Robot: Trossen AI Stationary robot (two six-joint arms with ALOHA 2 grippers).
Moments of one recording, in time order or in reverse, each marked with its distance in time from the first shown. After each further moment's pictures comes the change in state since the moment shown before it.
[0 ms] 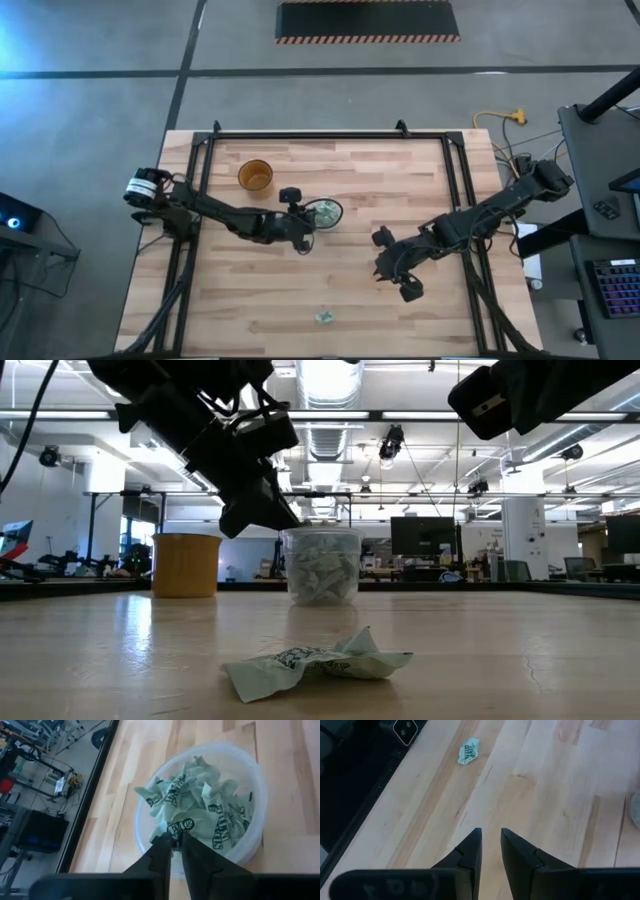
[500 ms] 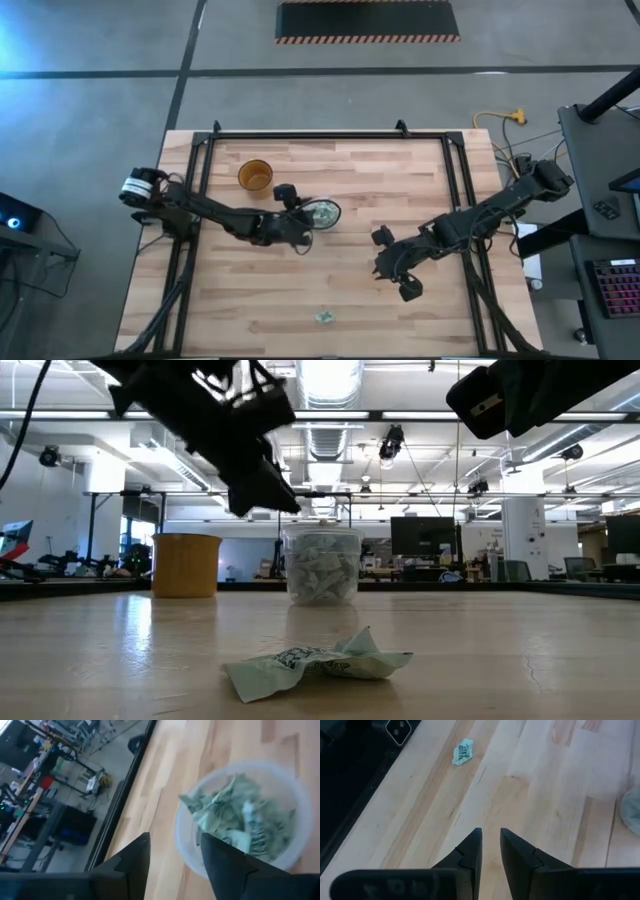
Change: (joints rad) left arm -0.028 -0.032 0.017 -0.008 -0.166 0.000; right arm 0.000 0.000 0.000 0.001 0.028 -0.010
